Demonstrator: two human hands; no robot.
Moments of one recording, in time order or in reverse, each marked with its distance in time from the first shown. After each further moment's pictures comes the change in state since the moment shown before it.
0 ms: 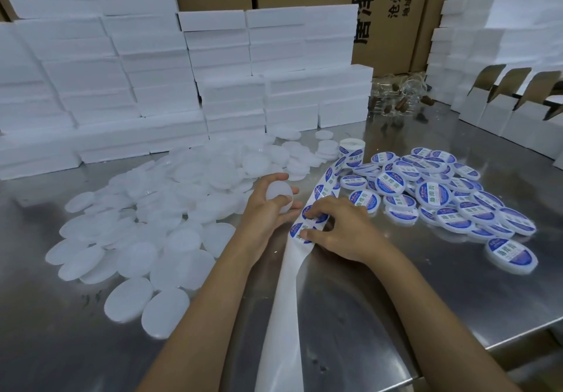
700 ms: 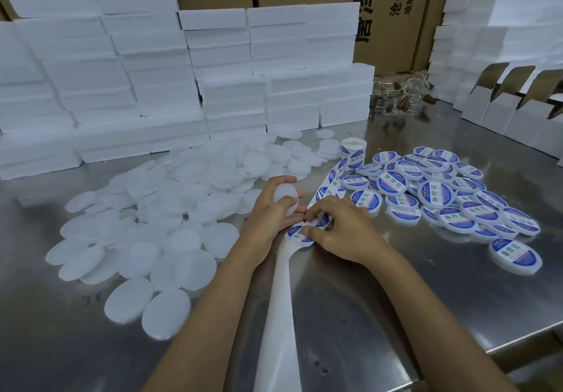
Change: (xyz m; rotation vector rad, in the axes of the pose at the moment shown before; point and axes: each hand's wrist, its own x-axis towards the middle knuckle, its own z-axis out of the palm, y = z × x) left_hand -0.003 -0.002 0.007 0.087 -0.037 -0.001; right_hand 0.000 -0.006 0.002 0.009 0.038 0.011
